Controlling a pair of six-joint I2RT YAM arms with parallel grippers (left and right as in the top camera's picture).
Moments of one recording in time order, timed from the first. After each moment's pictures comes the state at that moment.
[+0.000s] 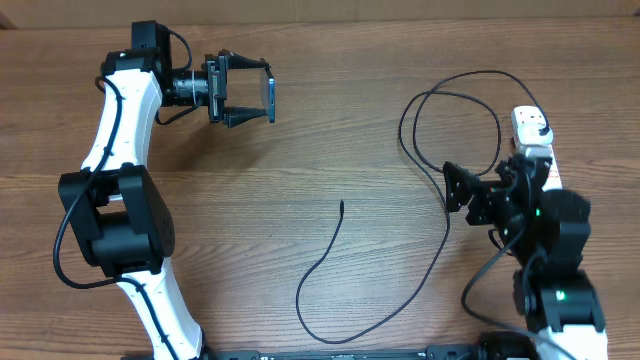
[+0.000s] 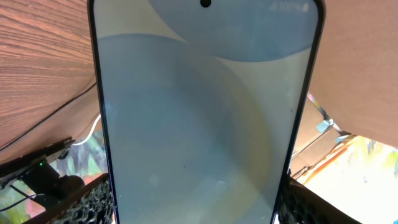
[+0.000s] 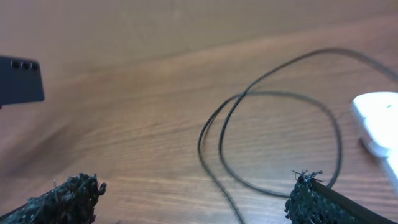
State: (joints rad) left arm 0.09 2.15 1.85 -1.04 1.32 -1.02; right arm -0.01 0.76 0.59 -0.27 -0.26 0.20
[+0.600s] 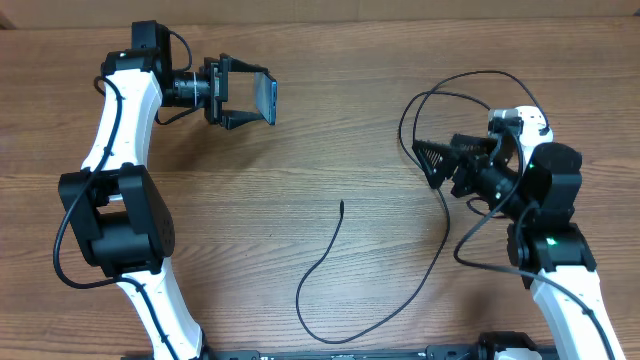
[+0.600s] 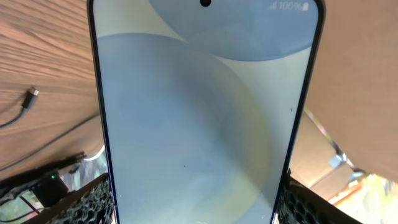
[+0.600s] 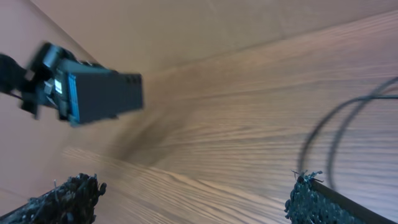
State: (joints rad) left arm 0.09 2.15 1.85 -1.04 1.19 -1.07; right arm -0.01 1.05 0.69 -0.03 -0.64 0.36
